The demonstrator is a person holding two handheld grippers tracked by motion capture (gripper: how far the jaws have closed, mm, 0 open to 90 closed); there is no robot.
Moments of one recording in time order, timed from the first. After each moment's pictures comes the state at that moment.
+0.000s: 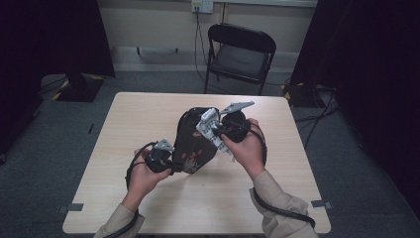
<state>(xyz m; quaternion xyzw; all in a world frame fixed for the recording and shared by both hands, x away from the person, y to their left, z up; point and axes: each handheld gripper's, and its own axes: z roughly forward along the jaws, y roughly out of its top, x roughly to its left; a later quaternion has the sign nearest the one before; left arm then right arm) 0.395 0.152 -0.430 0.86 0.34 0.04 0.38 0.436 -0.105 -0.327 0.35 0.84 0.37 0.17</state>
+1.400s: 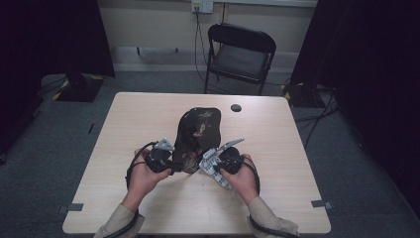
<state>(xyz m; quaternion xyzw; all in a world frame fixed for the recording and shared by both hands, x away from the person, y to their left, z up) 0.395 0.152 -0.429 0.86 0.34 0.05 0.37 0.420 -0.112 -0.462 0.39 0.87 0.30 0.08</state>
